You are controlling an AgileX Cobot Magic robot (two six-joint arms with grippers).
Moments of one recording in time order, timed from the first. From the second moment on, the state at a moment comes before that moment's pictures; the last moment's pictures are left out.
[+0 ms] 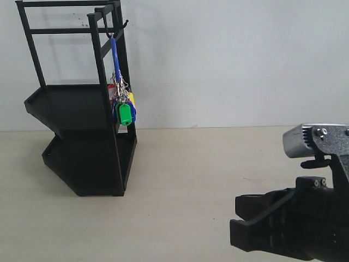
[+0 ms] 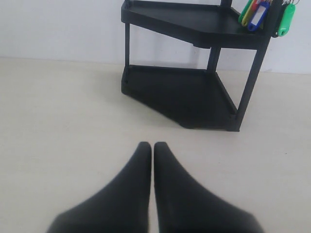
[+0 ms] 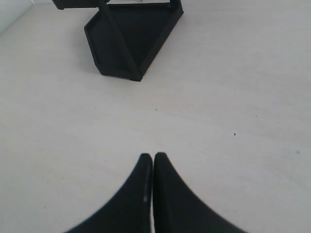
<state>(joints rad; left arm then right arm) 0.00 0.00 0.00 -0.15 0.29 0.07 0.69 1.03 -0.45 1.26 -0.12 -0.84</state>
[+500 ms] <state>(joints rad) 0.00 0.00 0.00 -0.15 0.29 0.07 0.69 0.99 -0.44 1.26 -0.12 -0.83</state>
